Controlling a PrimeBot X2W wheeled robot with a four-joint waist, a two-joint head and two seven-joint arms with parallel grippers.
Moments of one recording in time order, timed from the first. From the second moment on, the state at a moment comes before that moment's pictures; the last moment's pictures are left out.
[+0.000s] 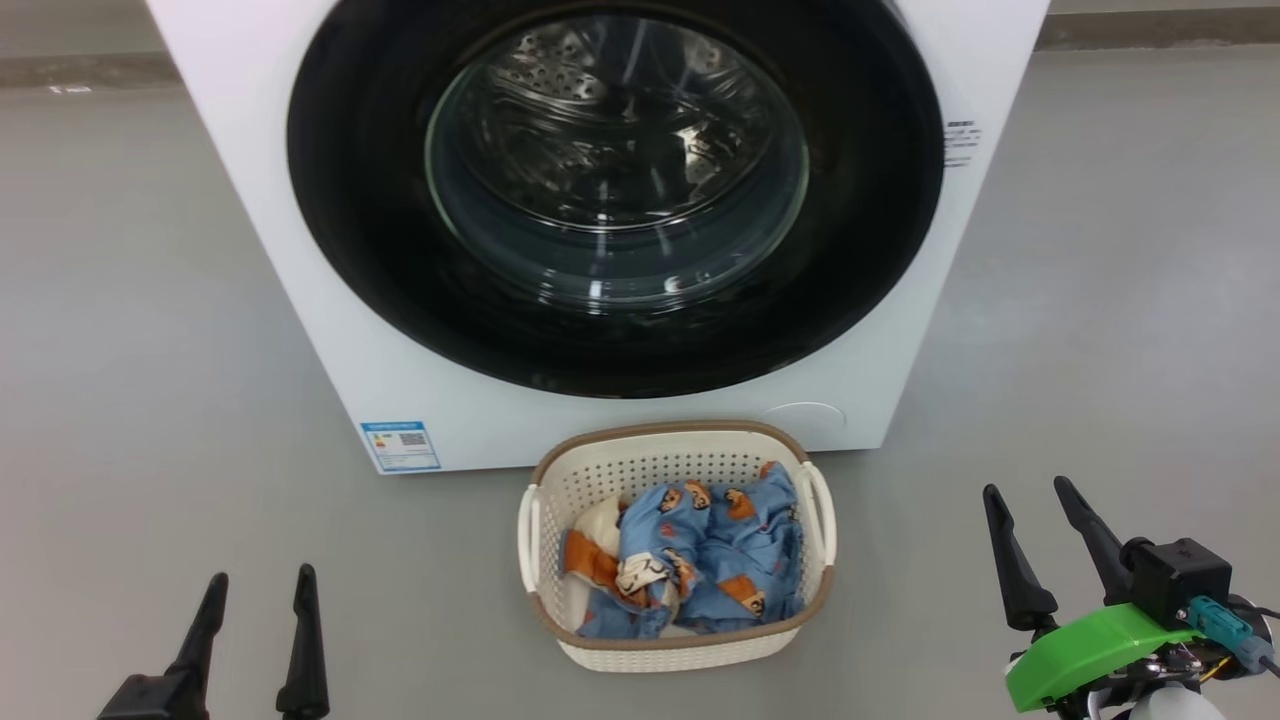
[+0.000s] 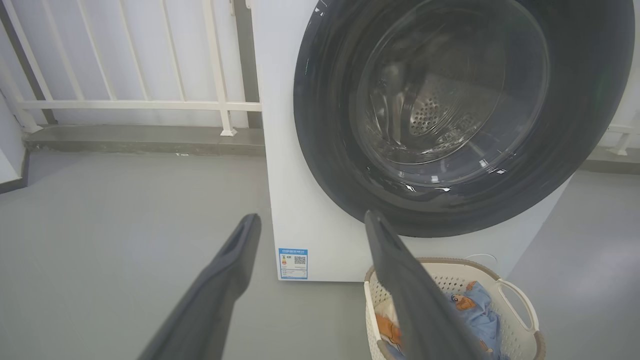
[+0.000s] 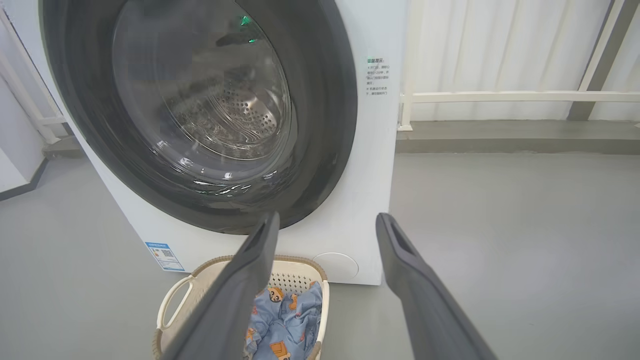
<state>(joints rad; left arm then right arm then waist) -0.04 0.08 0.07 0.32 -0.18 -0.13 -0.25 -0.10 -0.15 0.07 0.38 0.28 0.12 -0.25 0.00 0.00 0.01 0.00</state>
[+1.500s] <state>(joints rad) -0.06 0.08 0.06 0.32 -0.21 -0.13 -0.25 -0.10 -0.15 0.06 0.37 0.28 0.12 -0.25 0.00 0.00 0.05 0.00</state>
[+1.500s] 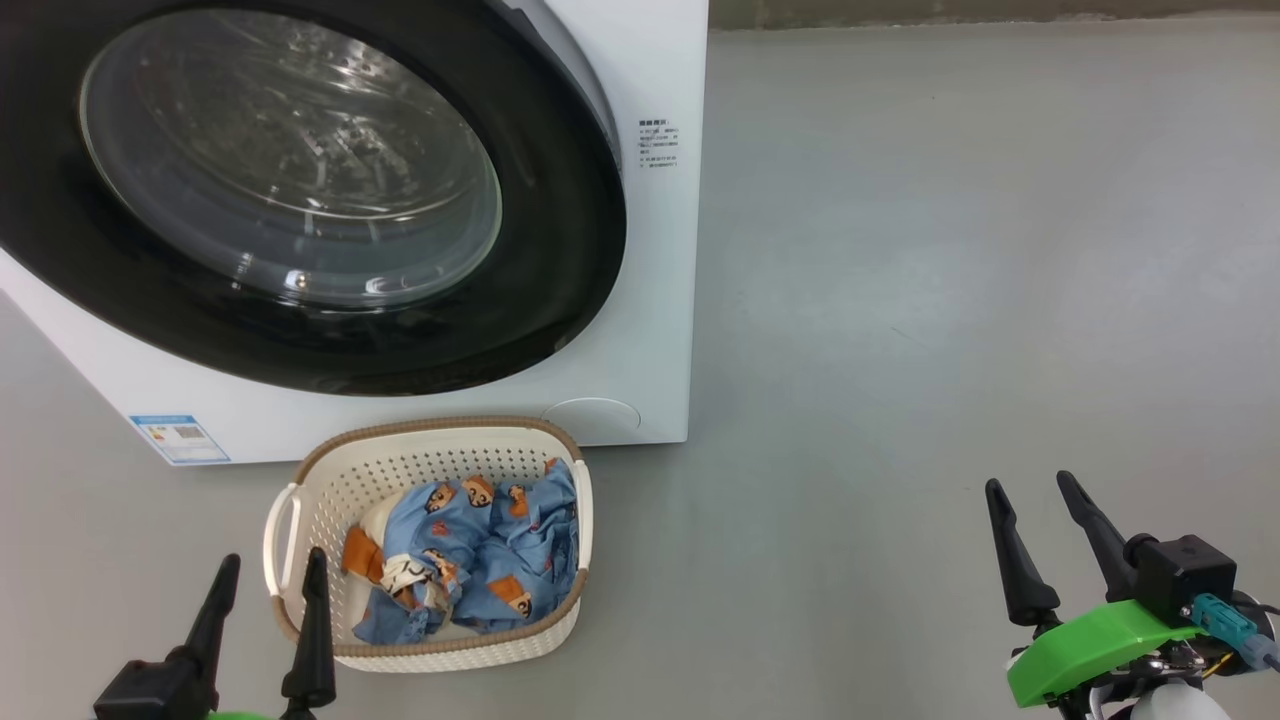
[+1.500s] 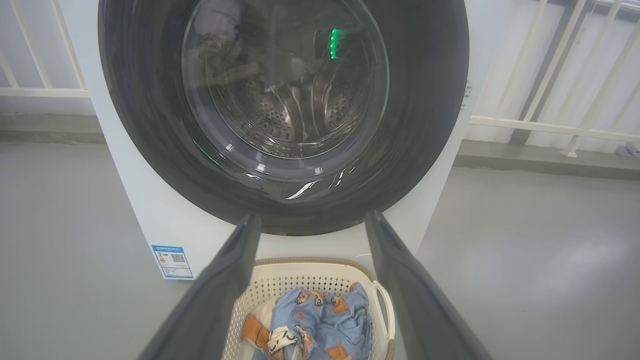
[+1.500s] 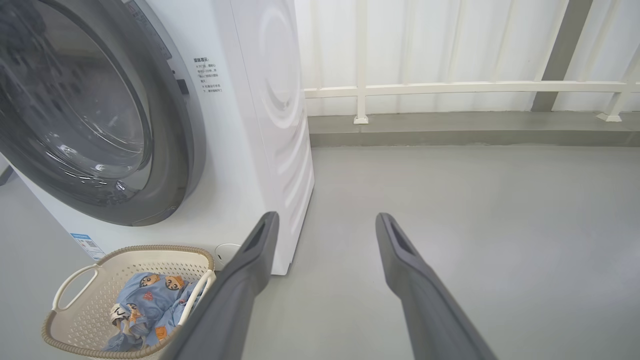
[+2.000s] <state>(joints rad) -0.06 0.07 0.05 0.32 -0.24 -0.13 -0.25 -0.17 -0.11 0.06 0.37 0.47 0.12 -0.25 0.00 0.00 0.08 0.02</state>
